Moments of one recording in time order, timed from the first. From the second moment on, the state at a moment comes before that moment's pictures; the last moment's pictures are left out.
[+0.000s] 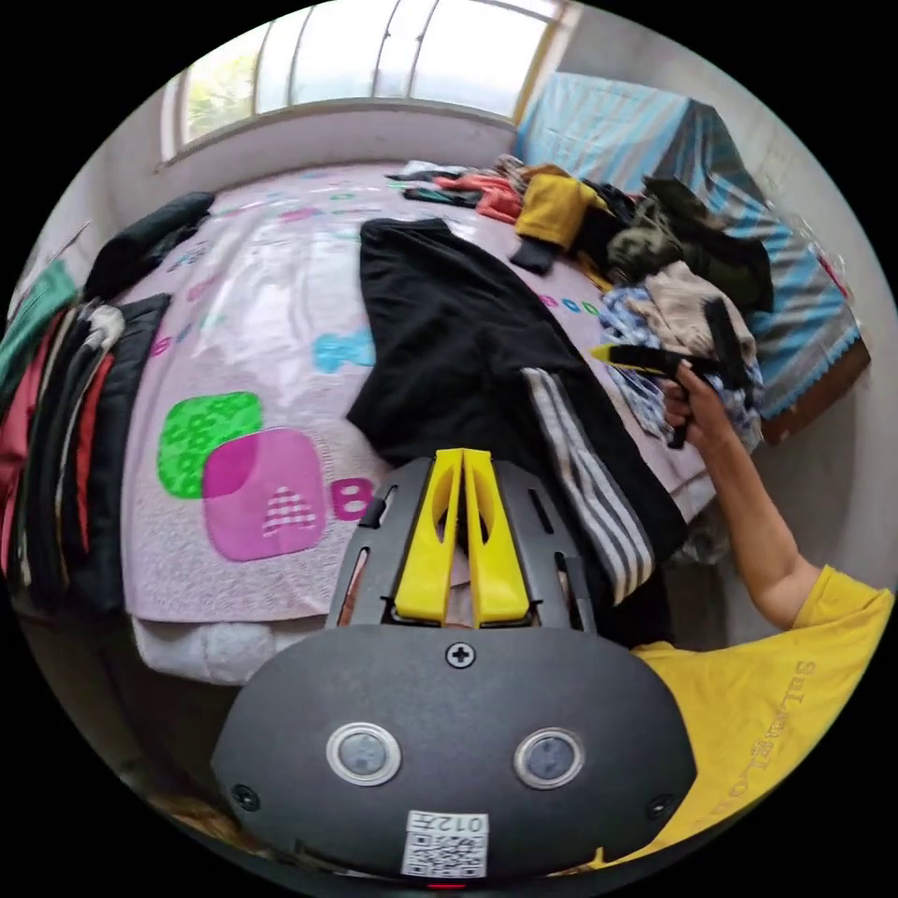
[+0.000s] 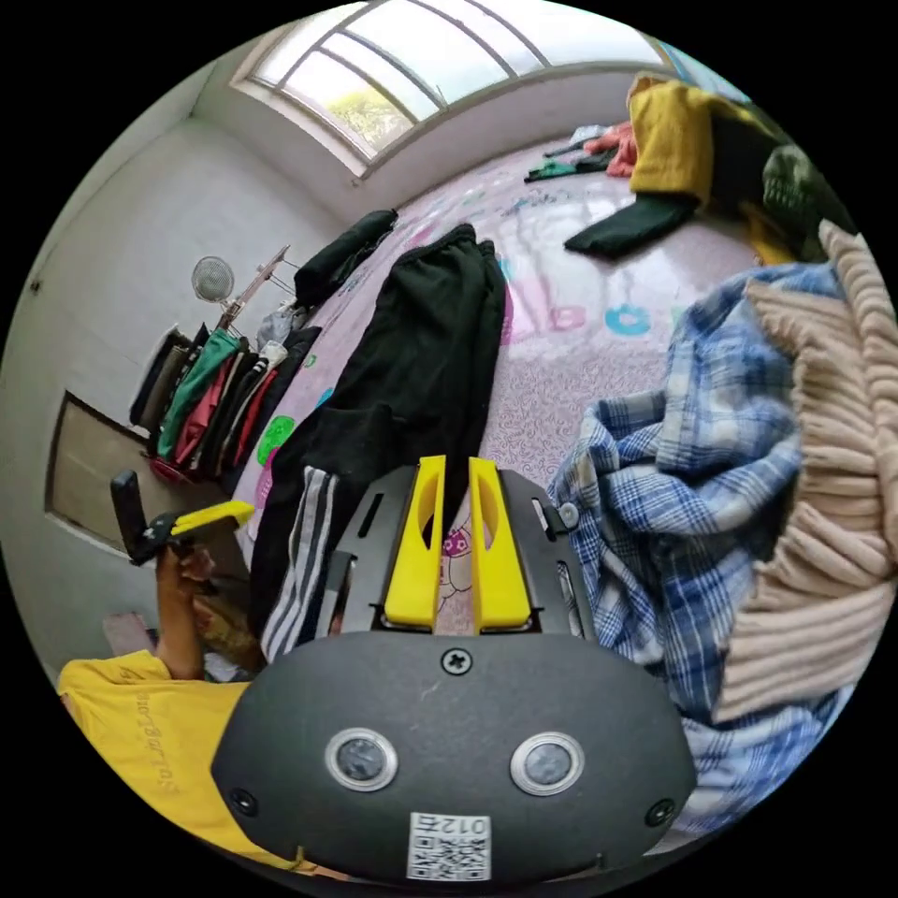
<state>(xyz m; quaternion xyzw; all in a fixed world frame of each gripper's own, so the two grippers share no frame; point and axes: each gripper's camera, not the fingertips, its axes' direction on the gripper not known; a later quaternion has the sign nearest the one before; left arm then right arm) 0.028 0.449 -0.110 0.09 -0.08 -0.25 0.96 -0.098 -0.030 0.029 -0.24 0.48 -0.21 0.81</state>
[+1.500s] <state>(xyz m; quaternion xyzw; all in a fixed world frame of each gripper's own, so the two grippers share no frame) -0.032 0.442 -0.105 0.06 -0.22 -0.09 0.97 -0.102 0.286 0.271 -0.36 0.44 -0.42 0.70</state>
